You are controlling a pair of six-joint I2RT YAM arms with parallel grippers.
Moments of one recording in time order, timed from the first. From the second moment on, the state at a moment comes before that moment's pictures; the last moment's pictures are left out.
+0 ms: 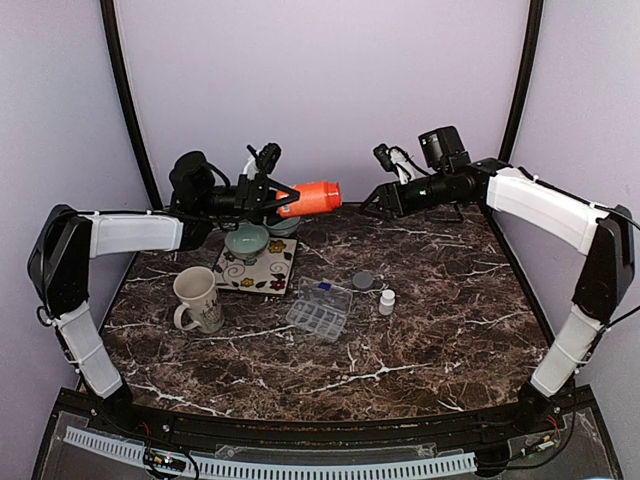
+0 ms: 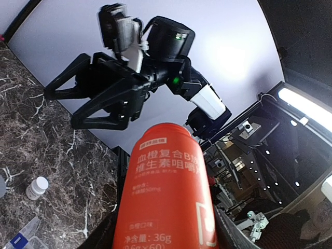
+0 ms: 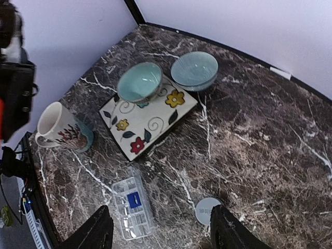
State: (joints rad) left arm -0.49 1.79 1.21 0.87 1.24 -1.20; right arm 0.53 1.65 1.52 -0.48 -0.47 0.08
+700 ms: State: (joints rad) left arm -0.51 1.45 0.90 0.36 1.04 -0.74; right arm 0.60 1.88 1.60 -0.76 -0.20 0.08
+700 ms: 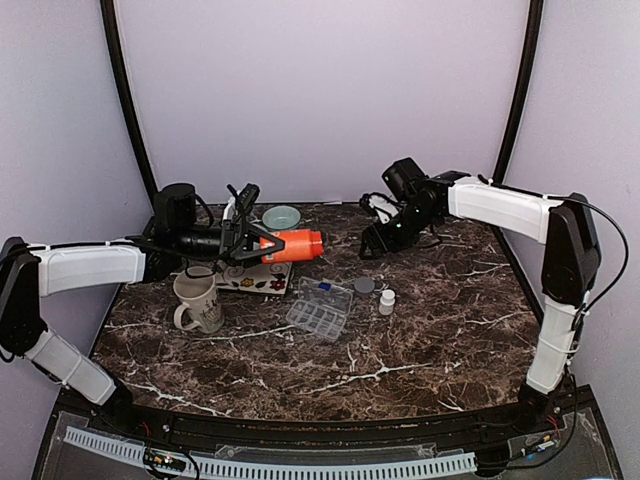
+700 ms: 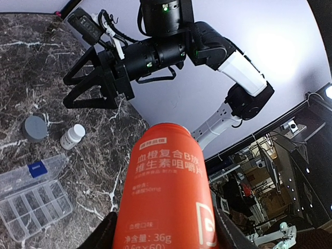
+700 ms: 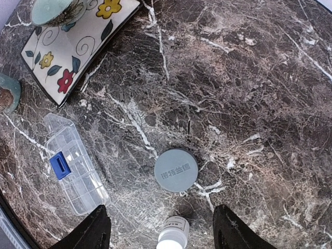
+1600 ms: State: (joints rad) left arm -0.67 1.28 0.58 0.56 0.78 -0.83; right arm 0.64 2.04 1.54 -0.75 -0.15 0.09
